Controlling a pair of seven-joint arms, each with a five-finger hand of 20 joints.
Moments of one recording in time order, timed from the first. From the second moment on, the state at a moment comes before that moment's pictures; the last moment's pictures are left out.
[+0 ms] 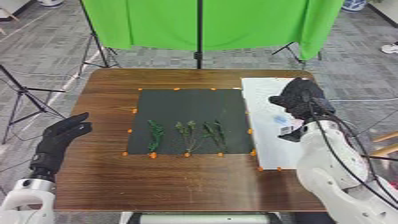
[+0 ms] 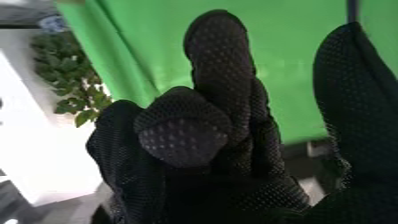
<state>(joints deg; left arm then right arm) 124.9 -58.5 -104.7 -112.0 63.2 6.3 8.9 -92.4 -46.7 70.2 -118.2 -130.9 7.2 38.3</state>
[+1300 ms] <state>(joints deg) 125.7 -59.5 -105.2 -112.7 63.6 5.3 7.7 -82.1 -47.3 56.5 -98.9 -135.6 5.2 42.9</state>
